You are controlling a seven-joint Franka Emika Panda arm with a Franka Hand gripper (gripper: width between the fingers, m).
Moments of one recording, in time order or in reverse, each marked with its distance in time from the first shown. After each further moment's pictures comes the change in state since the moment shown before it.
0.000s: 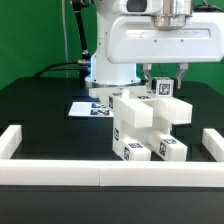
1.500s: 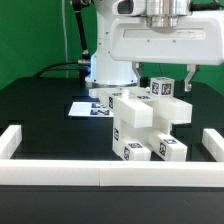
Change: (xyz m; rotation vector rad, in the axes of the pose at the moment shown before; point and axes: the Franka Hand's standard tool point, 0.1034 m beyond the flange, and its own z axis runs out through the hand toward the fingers) arm 0.000 0.000 0.000 0.010 -0.001 0.585
